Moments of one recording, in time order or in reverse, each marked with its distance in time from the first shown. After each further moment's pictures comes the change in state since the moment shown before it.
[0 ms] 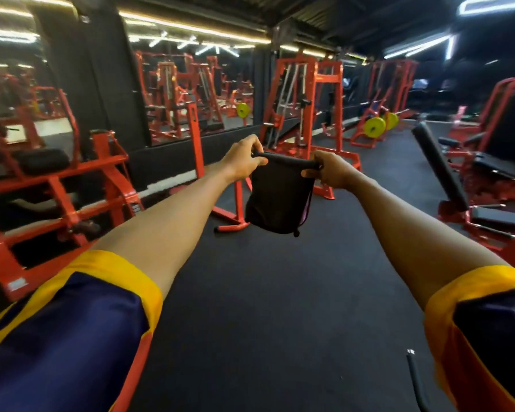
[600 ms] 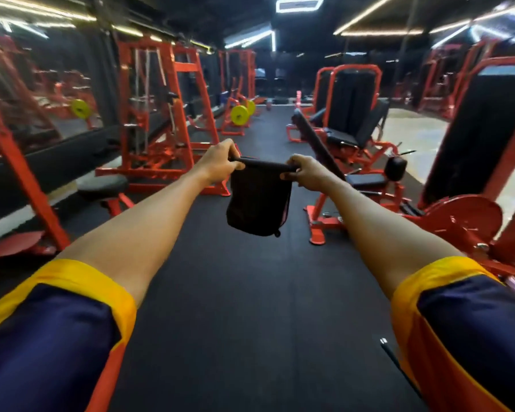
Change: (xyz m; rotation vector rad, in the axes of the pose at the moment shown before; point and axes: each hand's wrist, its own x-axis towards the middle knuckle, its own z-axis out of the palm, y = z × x) left_hand 0.304 -0.094 0.166 -0.172 -0.326 0.334; right_hand 0.175 0.171 0.006 -0.069 0.298 0.444
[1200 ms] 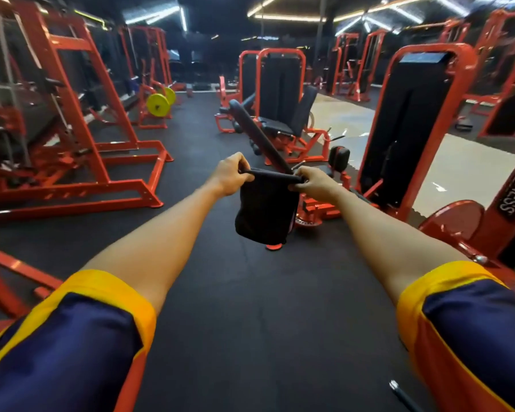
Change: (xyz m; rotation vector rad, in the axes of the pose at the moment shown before) left_hand 0.316 -0.090 0.201 -0.231 -0.227 0.145; right_hand 0.213 0.208 -0.009 -0.085 0.140 0.294
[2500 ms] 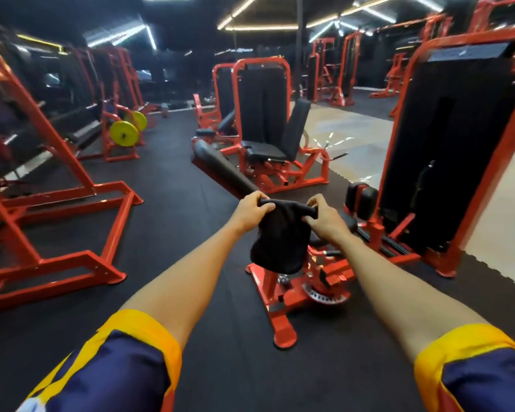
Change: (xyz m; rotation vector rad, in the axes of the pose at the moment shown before) left_hand 0.678 -0.220 0.215 -0.206 -0.138 -0.014; right_hand 0.620 0.289 0.029 0.006 0.215 0.295
